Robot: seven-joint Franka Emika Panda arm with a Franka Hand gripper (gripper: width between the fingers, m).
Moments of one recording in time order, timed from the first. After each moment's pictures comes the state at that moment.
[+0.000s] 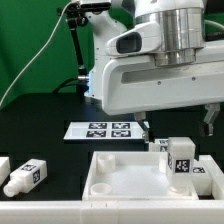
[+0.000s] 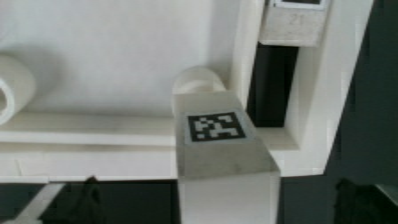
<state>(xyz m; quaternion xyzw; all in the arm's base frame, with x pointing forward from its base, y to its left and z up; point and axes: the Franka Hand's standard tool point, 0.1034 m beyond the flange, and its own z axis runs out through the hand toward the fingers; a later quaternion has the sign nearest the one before) 0.651 0.102 0.110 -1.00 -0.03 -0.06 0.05</state>
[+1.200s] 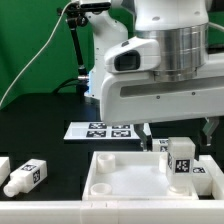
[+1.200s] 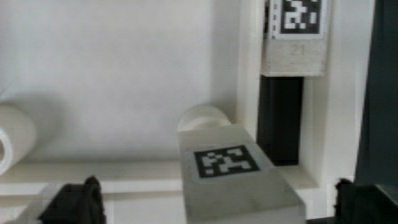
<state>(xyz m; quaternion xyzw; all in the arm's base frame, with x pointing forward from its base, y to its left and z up) 0.649 0.097 0.093 -1.00 -0.01 0.02 0.04</state>
